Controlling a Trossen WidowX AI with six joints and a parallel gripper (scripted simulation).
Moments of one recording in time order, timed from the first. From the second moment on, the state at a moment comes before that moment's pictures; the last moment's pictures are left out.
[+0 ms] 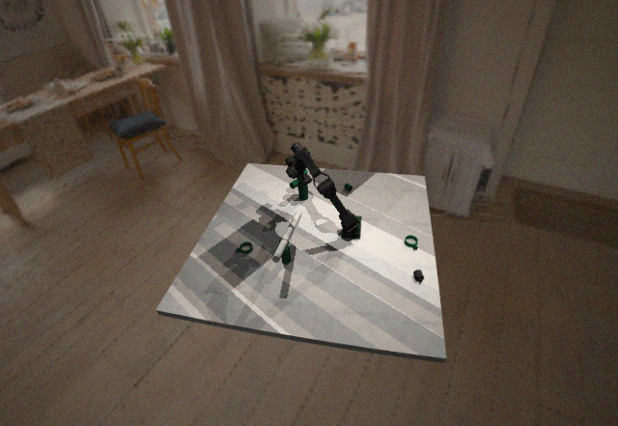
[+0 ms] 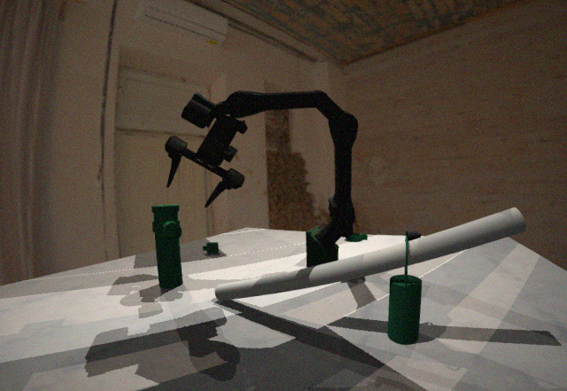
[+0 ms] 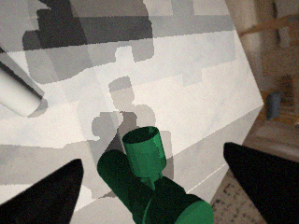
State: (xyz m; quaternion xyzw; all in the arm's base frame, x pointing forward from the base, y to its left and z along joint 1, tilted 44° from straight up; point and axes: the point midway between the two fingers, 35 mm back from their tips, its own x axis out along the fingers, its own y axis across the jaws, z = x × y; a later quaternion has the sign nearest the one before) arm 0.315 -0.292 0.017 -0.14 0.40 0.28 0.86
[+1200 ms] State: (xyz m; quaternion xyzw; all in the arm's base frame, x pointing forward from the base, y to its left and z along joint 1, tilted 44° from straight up) arm 0.331 -0.277 -0.046 -0.22 0.39 0.31 0.84
